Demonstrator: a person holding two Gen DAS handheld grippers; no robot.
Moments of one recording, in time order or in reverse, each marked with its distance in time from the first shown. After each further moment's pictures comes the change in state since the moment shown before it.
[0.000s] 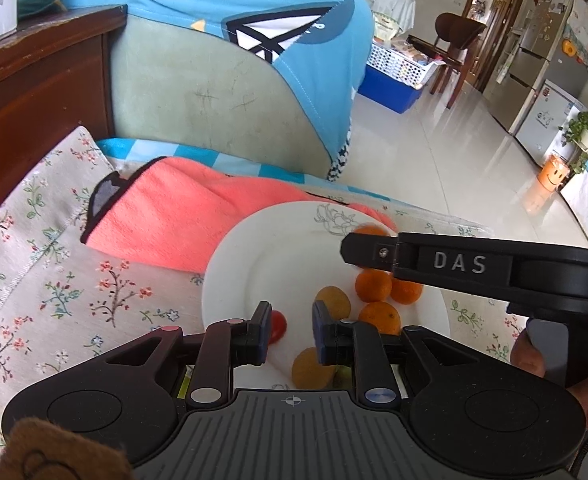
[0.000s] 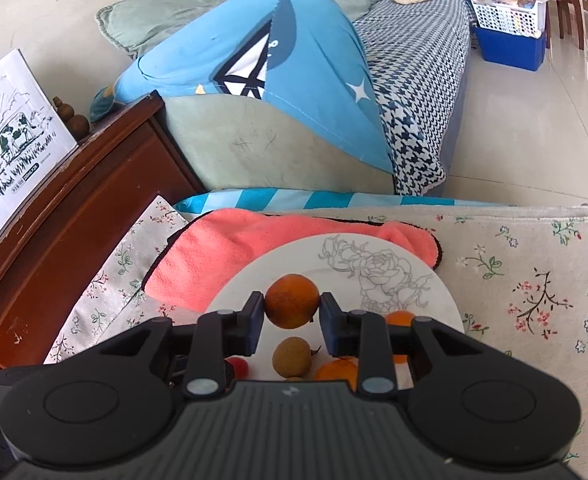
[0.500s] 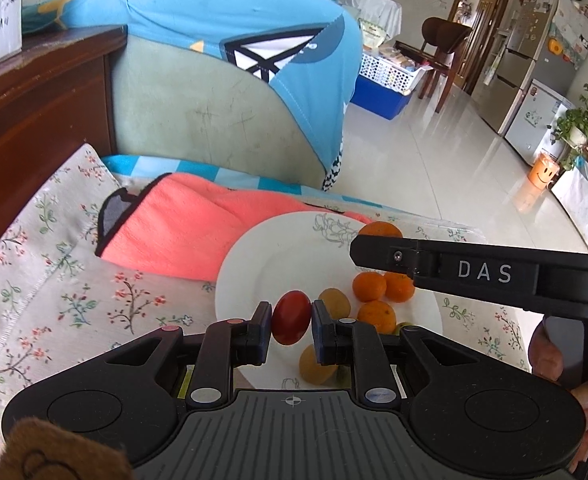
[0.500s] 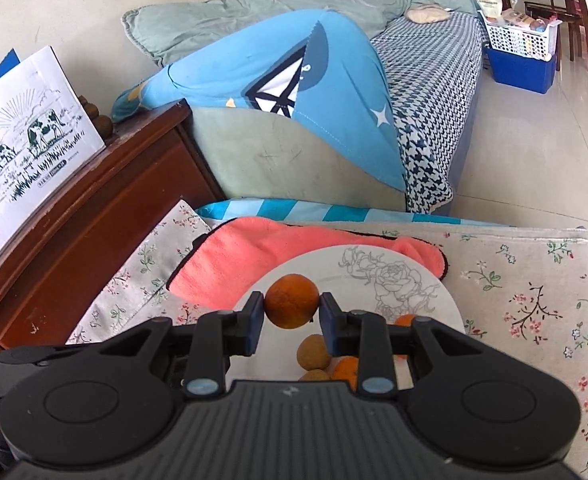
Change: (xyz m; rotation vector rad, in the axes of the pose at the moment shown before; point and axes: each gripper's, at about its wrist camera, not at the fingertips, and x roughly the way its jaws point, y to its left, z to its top) left arm -0.019 0.006 0.000 0.036 -0.022 -0.024; right arm -0.023 0.019 -0.002 -0.074 -0.023 0.005
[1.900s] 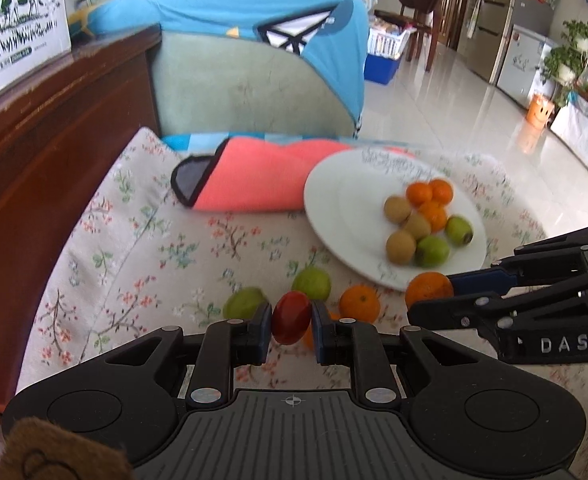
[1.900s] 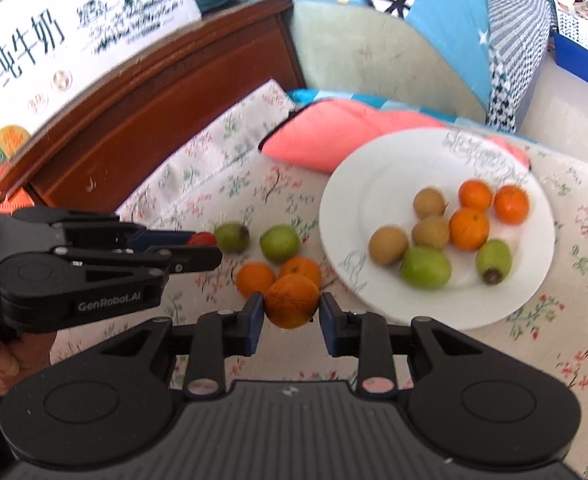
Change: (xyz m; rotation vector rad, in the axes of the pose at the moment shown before) left arm -0.060 0.058 -0.047 0.179 0.037 0.042; right arm -0.022 0.067 -0.076 -0.159 0.178 0.083
